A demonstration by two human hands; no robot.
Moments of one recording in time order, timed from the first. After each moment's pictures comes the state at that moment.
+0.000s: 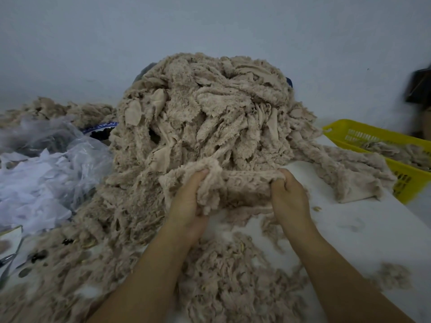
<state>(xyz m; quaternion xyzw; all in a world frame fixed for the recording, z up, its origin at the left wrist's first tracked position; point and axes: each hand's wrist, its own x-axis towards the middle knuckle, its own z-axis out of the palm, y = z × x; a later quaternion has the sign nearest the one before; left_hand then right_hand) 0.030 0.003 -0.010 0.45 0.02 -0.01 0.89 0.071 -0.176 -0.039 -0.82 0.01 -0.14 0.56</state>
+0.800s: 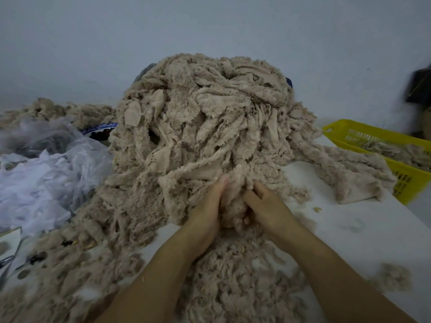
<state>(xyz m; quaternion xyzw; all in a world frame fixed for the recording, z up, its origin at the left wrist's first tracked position) 0.039 -0.012 -0.035 0.63 -0.04 -0.06 0.77 0.050 -0.155 -0.029 -0.72 -0.13 0.08 0.68</state>
